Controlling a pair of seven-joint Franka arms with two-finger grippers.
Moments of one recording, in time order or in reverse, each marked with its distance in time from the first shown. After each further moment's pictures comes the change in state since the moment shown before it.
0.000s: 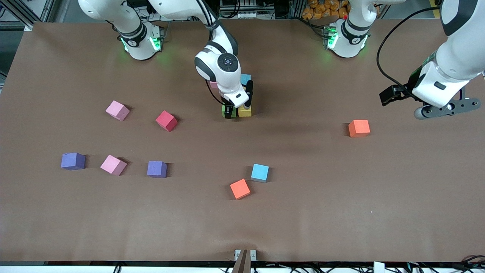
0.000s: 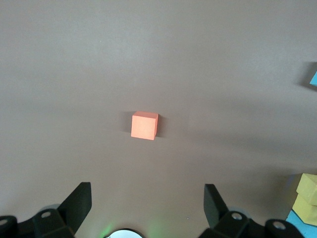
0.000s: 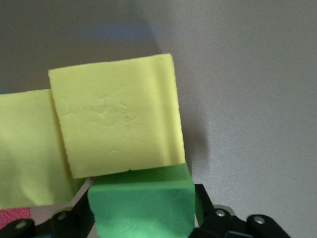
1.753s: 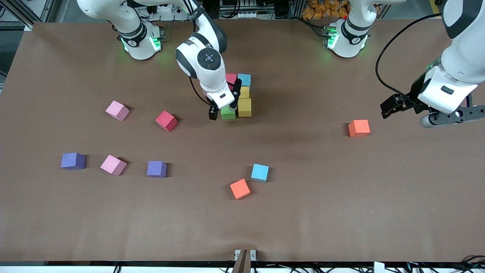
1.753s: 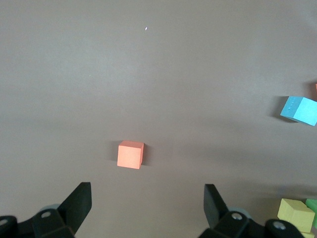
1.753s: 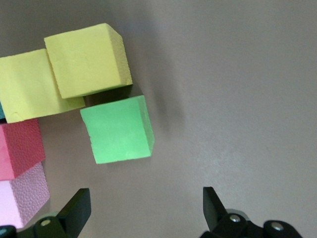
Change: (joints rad) left arm -0.003 0.036 -0.001 0.061 -0.016 0.104 -0.006; right arm -0.121 -0.197 -0.005 -0.016 0.000 -0.204 -0.045
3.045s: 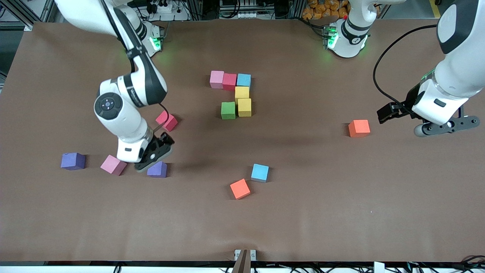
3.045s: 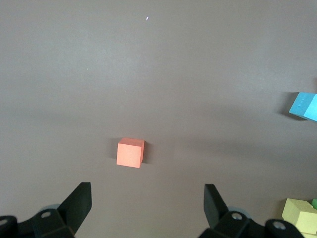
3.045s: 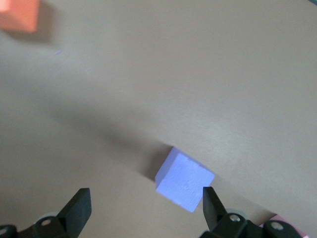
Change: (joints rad) left arm 0.004 0.051 0.001 0.002 -0.003 -0.001 0.000; right arm -0.489 0.093 -0.006 0.204 0.014 0.095 0.407
